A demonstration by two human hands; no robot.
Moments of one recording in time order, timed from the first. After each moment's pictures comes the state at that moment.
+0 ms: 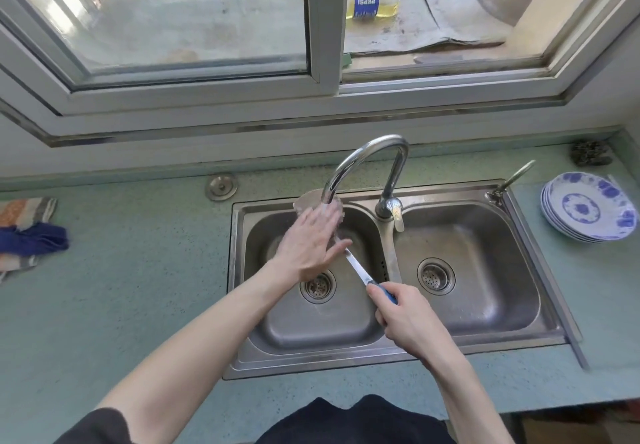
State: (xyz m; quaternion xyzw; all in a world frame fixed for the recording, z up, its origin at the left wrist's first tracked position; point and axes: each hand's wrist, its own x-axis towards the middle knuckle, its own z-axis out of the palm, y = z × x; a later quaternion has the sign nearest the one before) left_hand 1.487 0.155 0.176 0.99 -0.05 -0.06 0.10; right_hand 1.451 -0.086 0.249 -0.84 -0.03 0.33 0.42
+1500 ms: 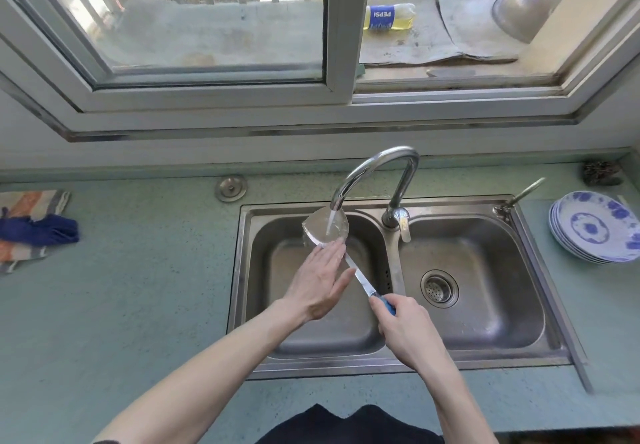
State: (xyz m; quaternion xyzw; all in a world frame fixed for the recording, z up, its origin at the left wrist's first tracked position) left_hand 1.437 0.124 0.154 0.97 0.01 -0.04 0.24; right_hand 1.447 -0.079 0.244 -0.90 -0.04 0.29 0.33
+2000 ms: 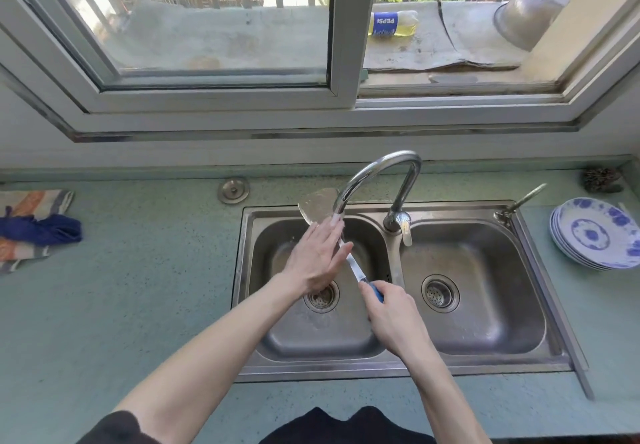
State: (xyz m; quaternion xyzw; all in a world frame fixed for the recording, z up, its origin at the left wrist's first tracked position) left_hand 1.474 0.151 0.170 0.97 0.02 -0.05 0.22; right_hand 1.454 -0.050 0.249 -0.89 -0.05 0.26 0.36
